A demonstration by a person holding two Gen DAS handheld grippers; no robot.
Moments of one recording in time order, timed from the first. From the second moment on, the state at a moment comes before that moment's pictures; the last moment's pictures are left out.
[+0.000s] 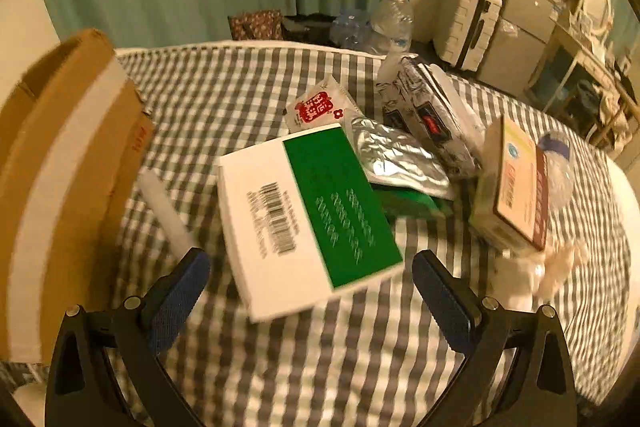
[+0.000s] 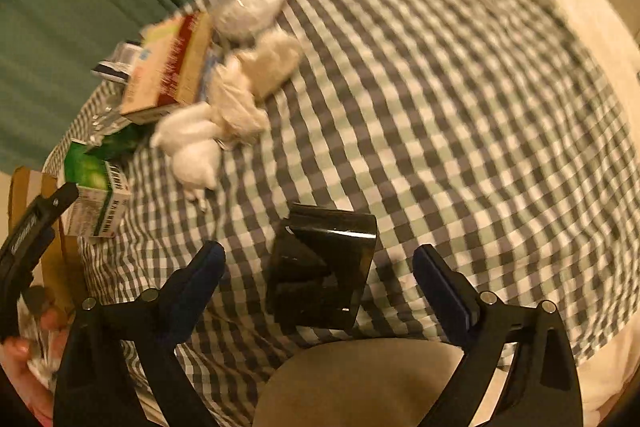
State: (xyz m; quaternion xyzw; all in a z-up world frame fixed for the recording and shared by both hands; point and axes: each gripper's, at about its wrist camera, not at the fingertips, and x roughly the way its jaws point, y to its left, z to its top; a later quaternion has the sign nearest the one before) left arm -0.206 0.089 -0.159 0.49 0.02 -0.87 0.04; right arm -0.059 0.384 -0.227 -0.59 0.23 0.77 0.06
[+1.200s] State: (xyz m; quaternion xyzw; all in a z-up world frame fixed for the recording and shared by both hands) left arm -0.125 0.055 -0.084 0.42 0.00 -0.91 0.00; right arm -0.039 0.356 -0.174 -0.53 0.20 0.83 0.00
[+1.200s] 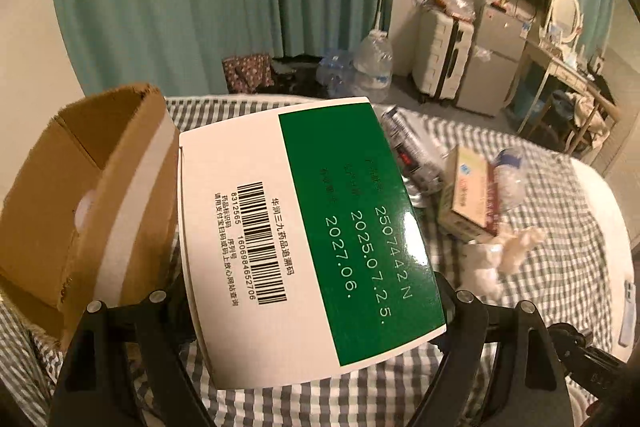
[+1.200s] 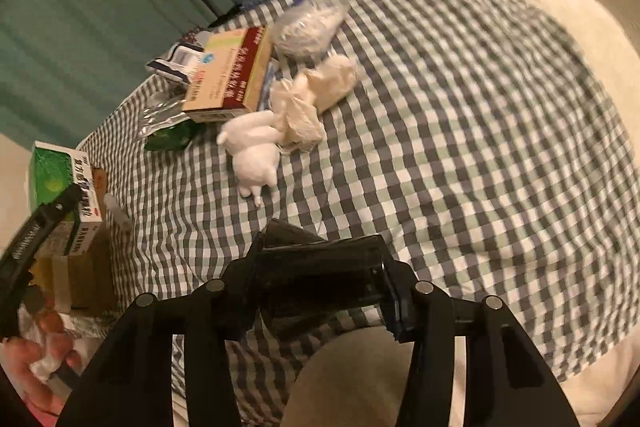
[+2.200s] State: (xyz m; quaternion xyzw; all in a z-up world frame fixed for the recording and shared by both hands) left arm -0.042 0.020 0.034 0.32 -0.05 -0.95 -0.04; right arm 0.010 0.243 -0.007 -0.40 0.08 0.91 -0.08
